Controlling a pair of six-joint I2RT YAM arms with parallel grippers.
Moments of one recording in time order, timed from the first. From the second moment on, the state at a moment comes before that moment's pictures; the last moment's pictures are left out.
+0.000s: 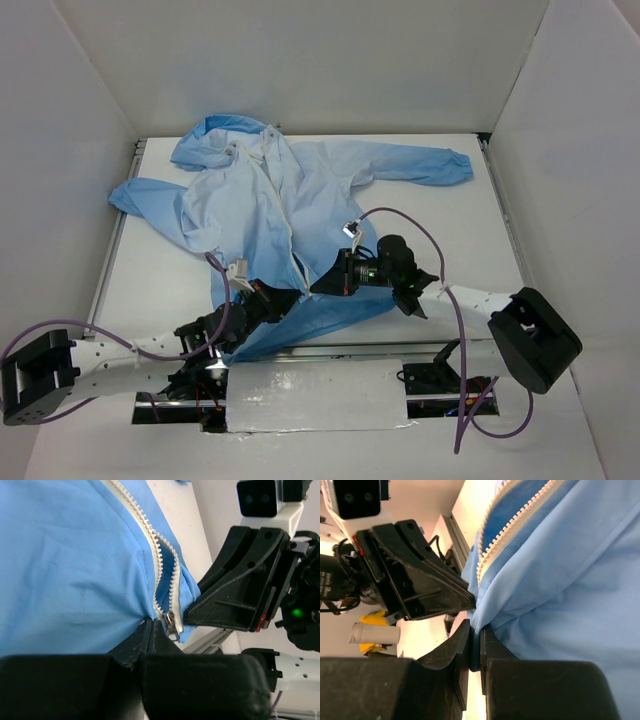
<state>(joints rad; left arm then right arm) -1.11 0.88 0.17 0.53 -0.51 -1.07 0.66 1.28 0.44 0.57 -0.66 0.80</state>
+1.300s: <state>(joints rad) -1.10 0.83 0.07 0.78 -0.44 -1.00 0.59 1.40 0.45 0.81 -0.76 0.87</state>
